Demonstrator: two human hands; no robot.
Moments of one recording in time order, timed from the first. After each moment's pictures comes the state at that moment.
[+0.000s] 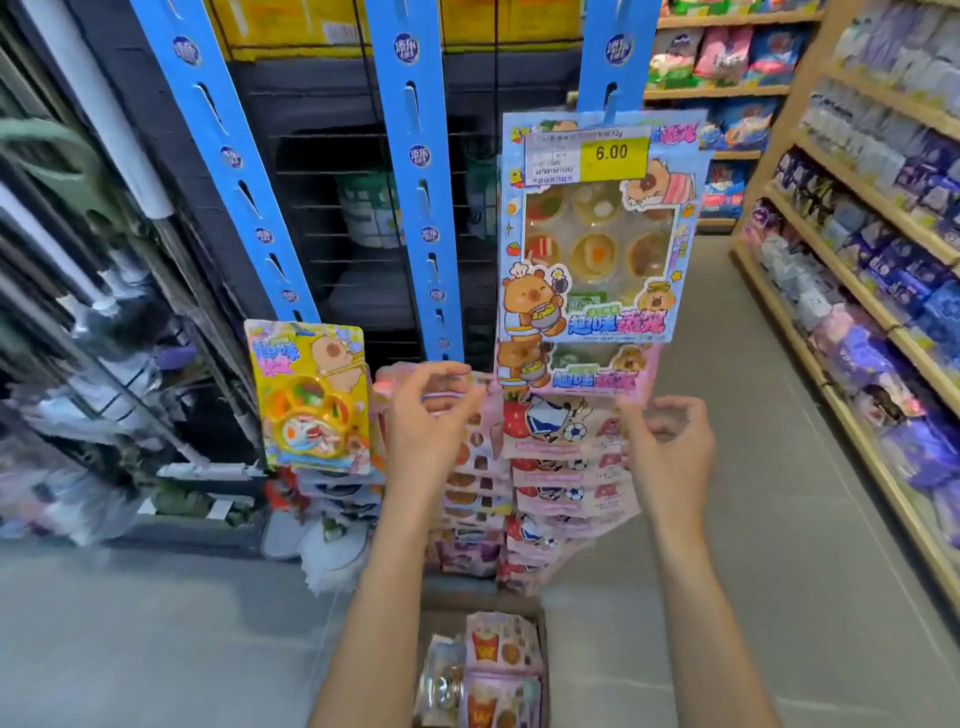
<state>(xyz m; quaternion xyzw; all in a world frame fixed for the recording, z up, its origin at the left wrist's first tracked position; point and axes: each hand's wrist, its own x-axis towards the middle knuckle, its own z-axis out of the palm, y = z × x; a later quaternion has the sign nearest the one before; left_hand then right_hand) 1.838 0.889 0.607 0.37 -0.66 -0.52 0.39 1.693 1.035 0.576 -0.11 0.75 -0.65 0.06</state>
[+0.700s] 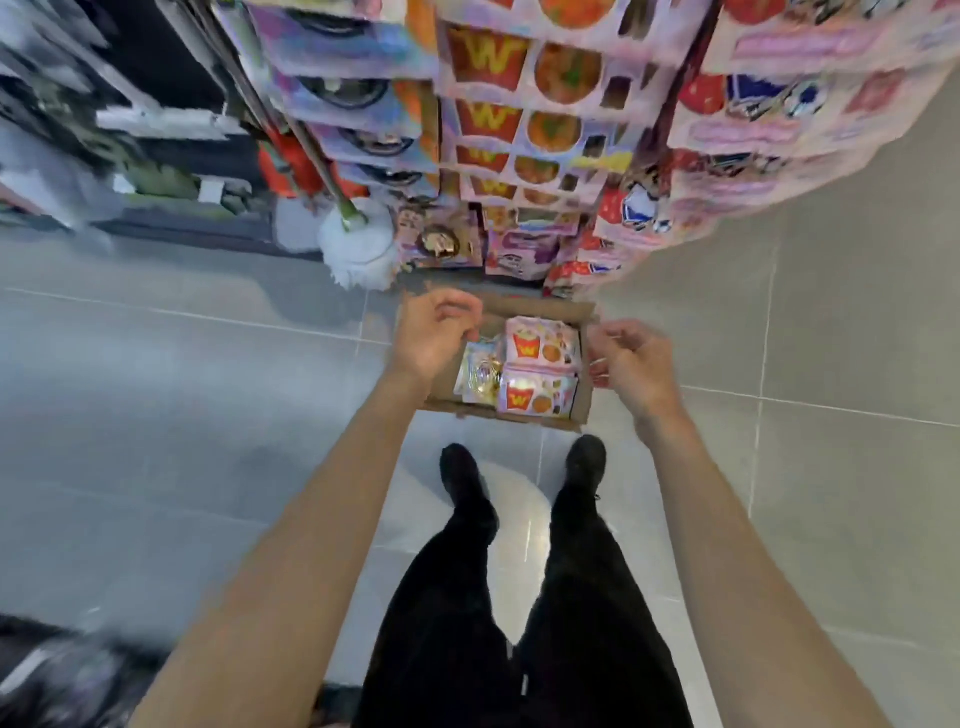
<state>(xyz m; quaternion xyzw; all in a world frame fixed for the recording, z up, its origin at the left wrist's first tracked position) 2.003 0.899 0.296 0.55 -0.57 -0.61 0.08 1.853 1.058 0.286 -0.06 0.78 -0.46 0.41</state>
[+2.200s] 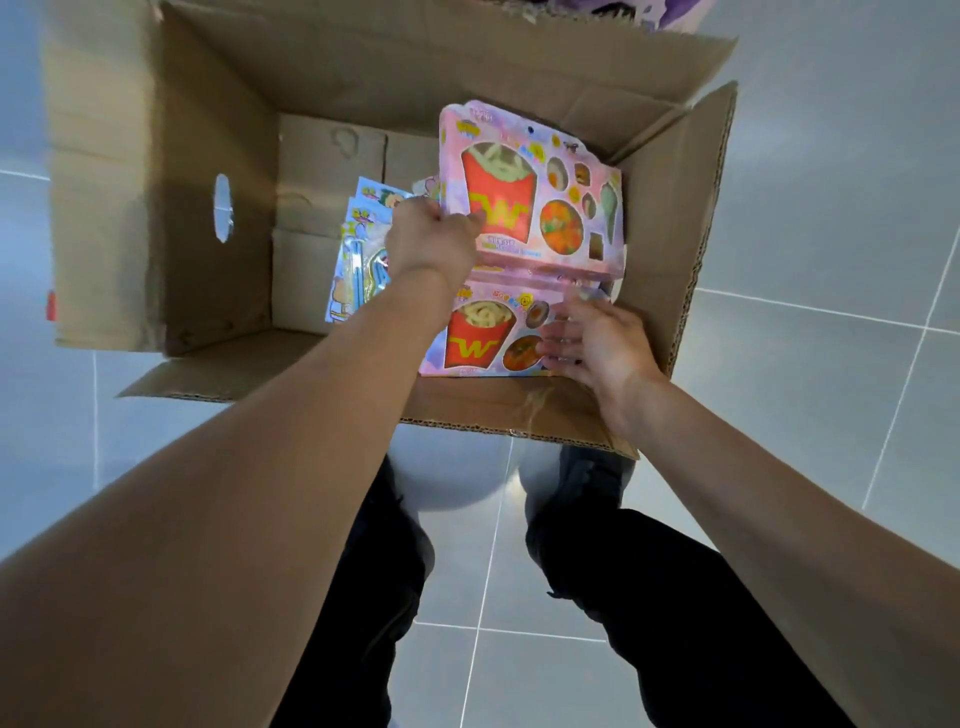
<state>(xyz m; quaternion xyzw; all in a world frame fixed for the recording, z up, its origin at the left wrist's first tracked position) 1.919 0.933 -0.286 0.68 -0.49 -0.54 0.01 1.846 1.083 -0.257 0.16 0.76 -0.36 0.53</state>
